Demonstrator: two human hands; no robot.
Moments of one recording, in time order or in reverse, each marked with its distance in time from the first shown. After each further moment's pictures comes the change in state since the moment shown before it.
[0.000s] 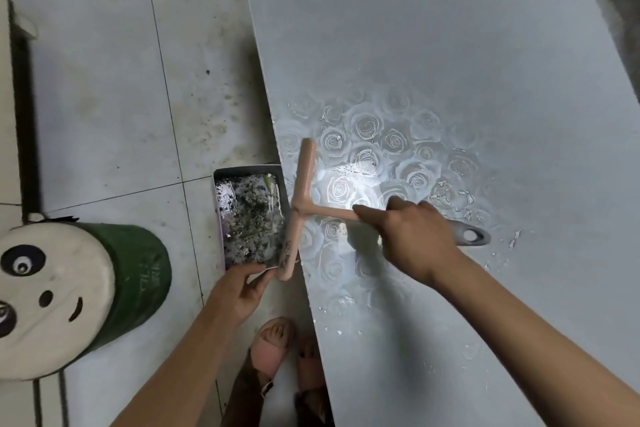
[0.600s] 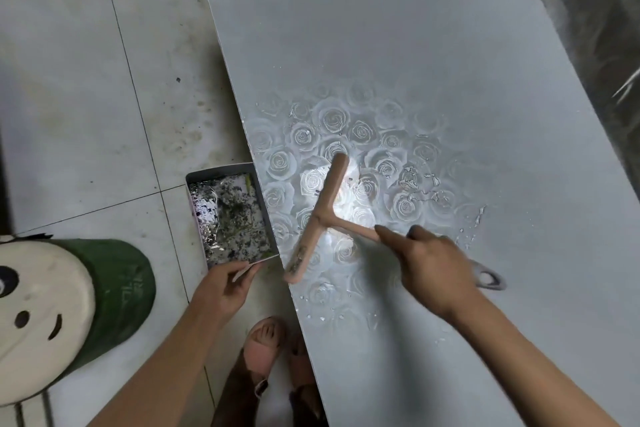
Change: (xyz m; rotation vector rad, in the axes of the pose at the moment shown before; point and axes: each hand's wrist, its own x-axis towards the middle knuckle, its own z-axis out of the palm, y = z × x) left_hand 0.005 -0.004 0.001 -0.014 -0.032 -0.001; right_hand -0.079 0.025 0.032 0.069 0.003 0.237
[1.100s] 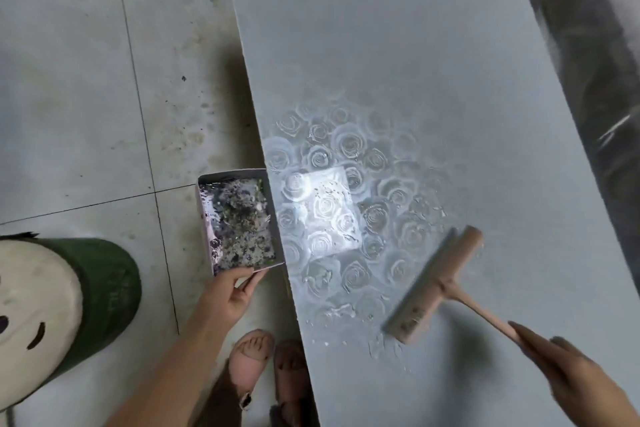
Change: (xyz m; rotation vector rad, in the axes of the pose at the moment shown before) left_hand -0.008 0.021 0.017 -0.094 0.027 -0.043; right_hand -0.109 0.106 -0.012 0.198 -0.076 0.506
